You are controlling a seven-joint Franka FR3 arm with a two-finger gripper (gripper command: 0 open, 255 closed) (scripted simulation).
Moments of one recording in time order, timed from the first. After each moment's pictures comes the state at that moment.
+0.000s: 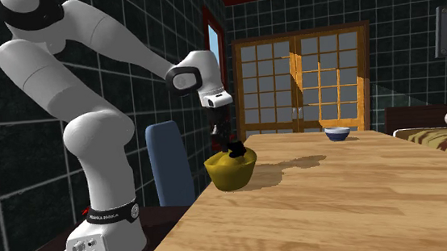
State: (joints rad) arm 0.25 -0.72 0.40 -2.86 0.53 2.37 0.52
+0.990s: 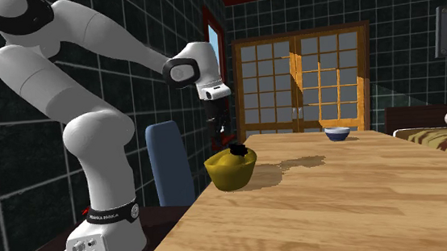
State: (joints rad) arm 0.24 -0.79 0.37 -2.84 0.50 2.28 0.53
